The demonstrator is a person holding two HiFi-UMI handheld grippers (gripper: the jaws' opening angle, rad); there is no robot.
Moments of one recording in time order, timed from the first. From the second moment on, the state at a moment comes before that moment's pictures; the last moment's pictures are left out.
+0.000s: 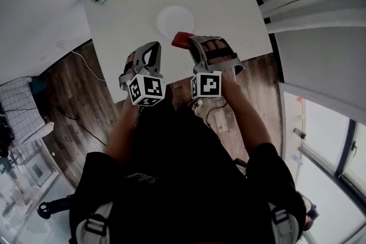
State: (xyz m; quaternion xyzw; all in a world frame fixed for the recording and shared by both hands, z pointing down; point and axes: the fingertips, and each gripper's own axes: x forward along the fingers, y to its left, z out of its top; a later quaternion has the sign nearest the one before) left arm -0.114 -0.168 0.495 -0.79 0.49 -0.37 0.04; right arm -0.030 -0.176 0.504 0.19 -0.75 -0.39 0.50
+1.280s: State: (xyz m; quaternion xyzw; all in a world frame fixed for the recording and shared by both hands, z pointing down) left arm -0.132 -0.169 0.549 -0.80 0.52 -0.22 -0.23; right arm -0.051 -0.228 0.609 0.13 -0.71 -0.34 0.60
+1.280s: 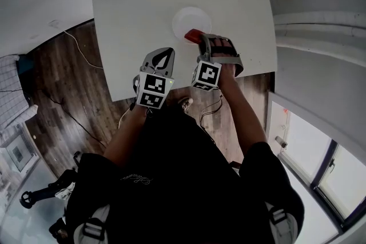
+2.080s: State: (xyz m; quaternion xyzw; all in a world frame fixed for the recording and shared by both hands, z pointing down) left arm -0.159 -0.169 0.554 -0.78 0.54 -0.20 -0.24; right arm -0.061 -0.254 0.622 0.14 -0.70 -0.34 0.62
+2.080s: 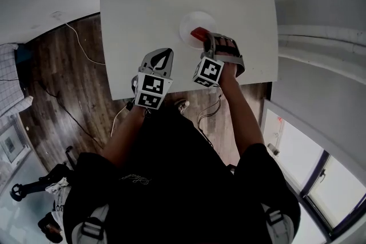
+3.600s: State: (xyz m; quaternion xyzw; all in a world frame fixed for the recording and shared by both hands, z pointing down) left arm -0.165 -0.171 0.568 -0.77 0.54 -0.21 -0.27; right arm -0.065 -0.277 0.646 0.12 -0.65 -0.38 0.64
